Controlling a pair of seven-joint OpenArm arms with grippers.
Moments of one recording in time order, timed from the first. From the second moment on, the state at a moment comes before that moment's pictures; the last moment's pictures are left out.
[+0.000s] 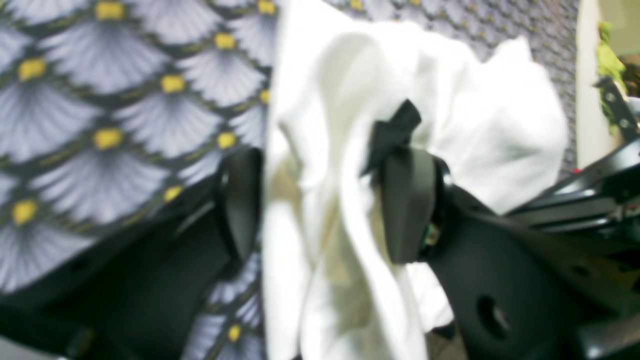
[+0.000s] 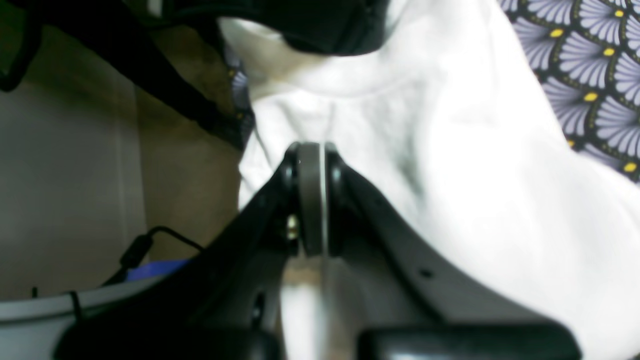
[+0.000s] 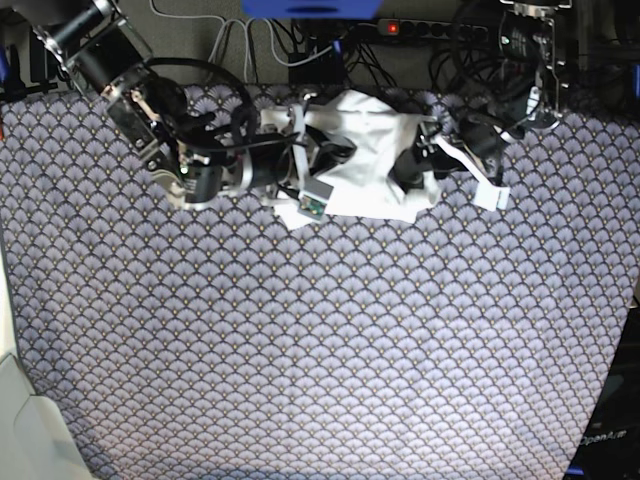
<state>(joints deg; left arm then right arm) 14.6 -12.6 -8.4 86.5 -51.3 -25.5 45.3 6.9 19.6 -35.4 91.7 42.6 37.5 -49.9</state>
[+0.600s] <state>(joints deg) 8.2 -11.5 -5.7 78.6 -52.1 -25.9 44.6 6.8 22.0 -30.4 91.7 42.8 37.6 -49.9</state>
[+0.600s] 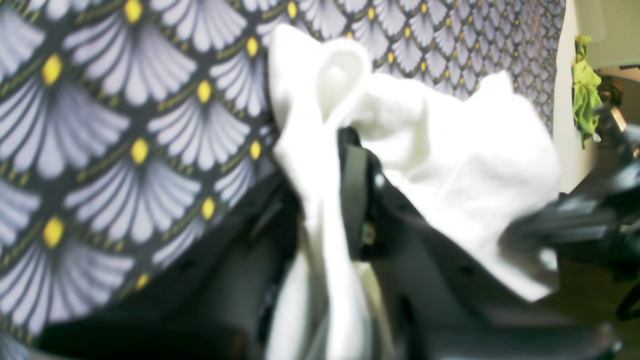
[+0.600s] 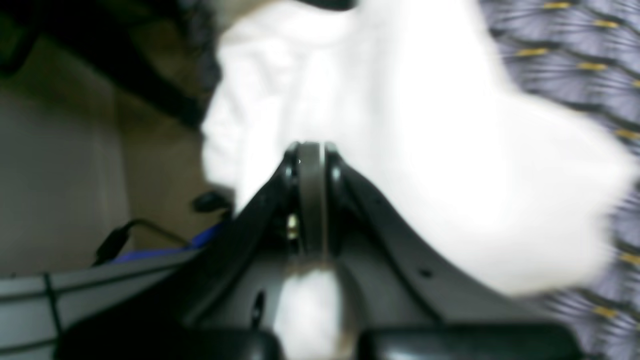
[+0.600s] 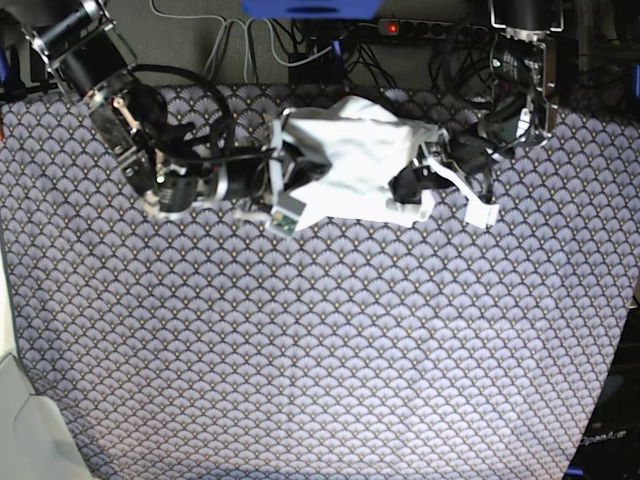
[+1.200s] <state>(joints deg) -3.4 -11.4 4.5 78.3 -40.3 -25.1 46.5 4.3 27.7 -25.7 92.6 43.6 37.6 -49.5</state>
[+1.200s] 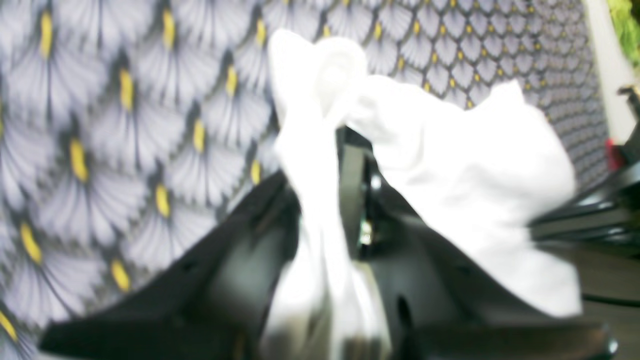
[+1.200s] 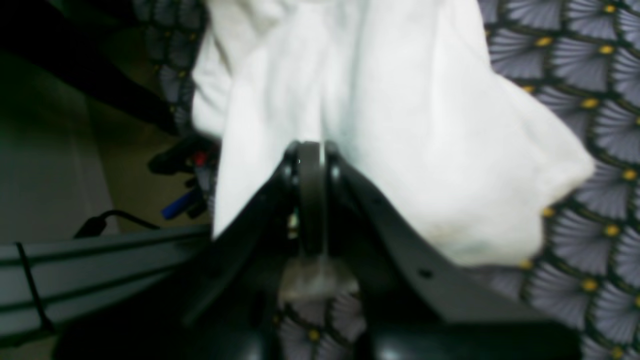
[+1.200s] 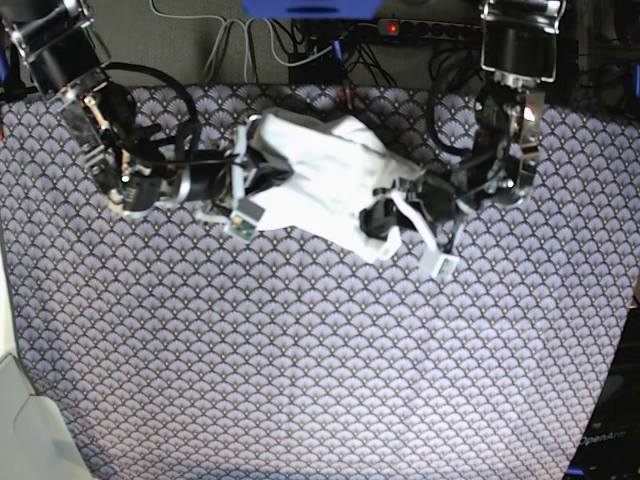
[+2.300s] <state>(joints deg) -14.6 4.4 30.3 78.2 6.9 -25.1 42.7 -3.1 25.7 -18.3 88.2 43.2 38.0 -49.4</state>
